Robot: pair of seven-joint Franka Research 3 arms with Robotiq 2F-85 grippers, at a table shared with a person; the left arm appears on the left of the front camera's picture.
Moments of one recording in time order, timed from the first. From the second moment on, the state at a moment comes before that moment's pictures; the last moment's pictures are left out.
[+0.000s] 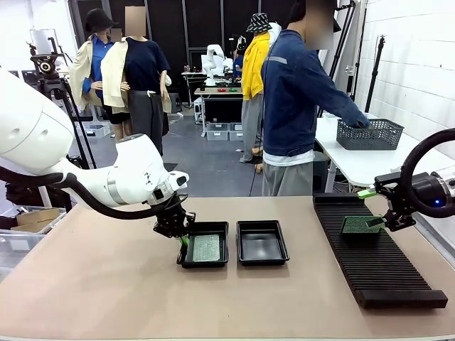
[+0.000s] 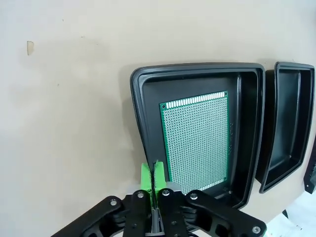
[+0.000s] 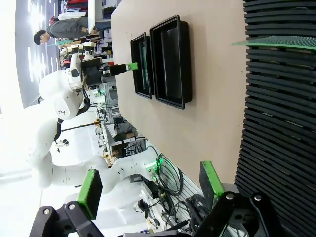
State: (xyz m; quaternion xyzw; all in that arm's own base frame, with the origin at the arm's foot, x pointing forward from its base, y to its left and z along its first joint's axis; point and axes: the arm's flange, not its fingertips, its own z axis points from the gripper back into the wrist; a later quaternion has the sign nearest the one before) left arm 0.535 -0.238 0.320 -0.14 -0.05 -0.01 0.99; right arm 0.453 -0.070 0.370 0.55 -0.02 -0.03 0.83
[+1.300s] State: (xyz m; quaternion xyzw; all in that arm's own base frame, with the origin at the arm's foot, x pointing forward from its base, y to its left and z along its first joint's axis) left arm 0.531 -0.188 0.322 -0.12 -0.04 -0.03 0.99; right arm 0.453 -0.069 0.370 0.55 -0.02 -0.03 0.83
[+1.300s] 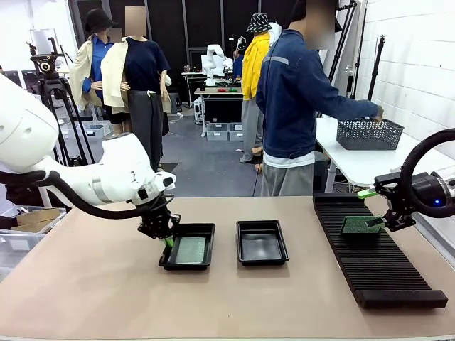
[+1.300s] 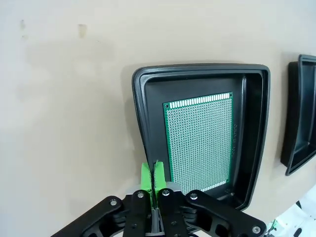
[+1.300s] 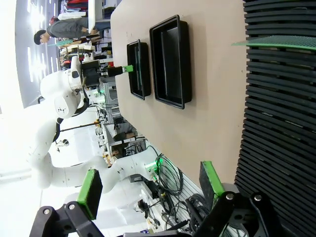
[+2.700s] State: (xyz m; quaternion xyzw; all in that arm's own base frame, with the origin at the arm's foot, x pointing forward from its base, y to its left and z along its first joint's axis) left arm 0.531 0.003 0.328 -0.09 -0.02 0.02 1.00; right arm 0.461 -0.072 0.366 0.62 -0.03 -0.05 0.79
